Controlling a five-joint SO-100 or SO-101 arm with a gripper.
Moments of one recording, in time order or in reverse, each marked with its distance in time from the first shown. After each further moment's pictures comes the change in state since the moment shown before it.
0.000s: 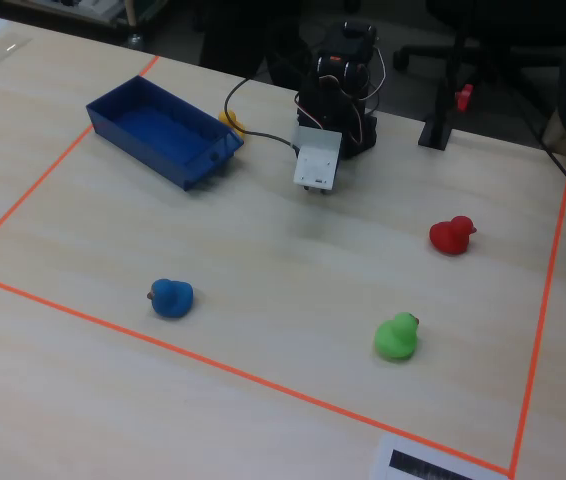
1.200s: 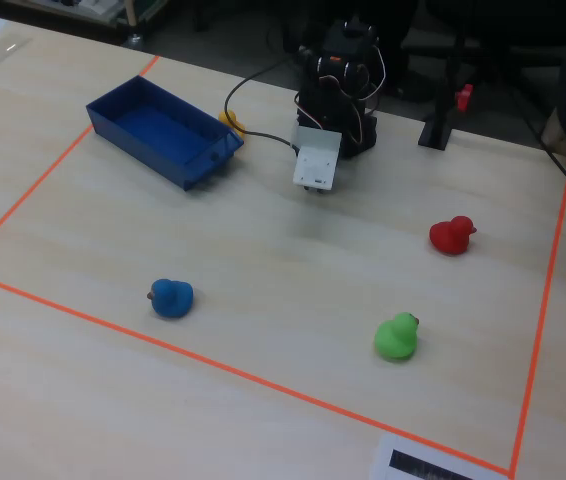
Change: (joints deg) arm 0.0 0.0 0.1 0.0 0.5
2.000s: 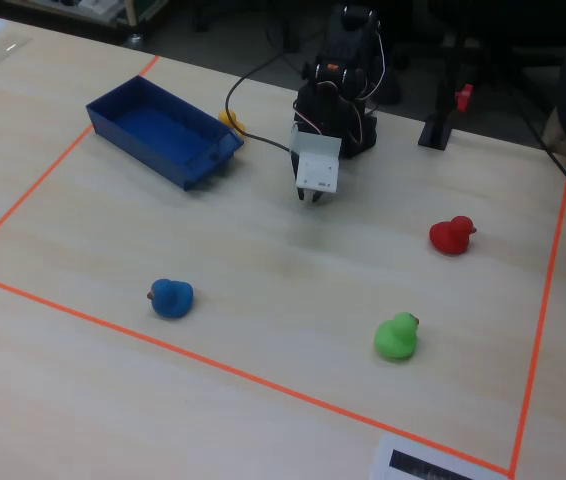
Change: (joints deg) arm -0.5 -14.5 -1.9 -21.9 -5.4
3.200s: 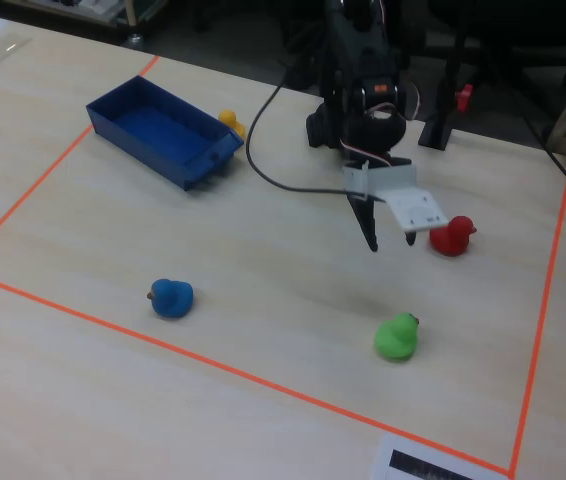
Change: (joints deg) arm -24.9 -80.0 -70.8 -13.4 2.7
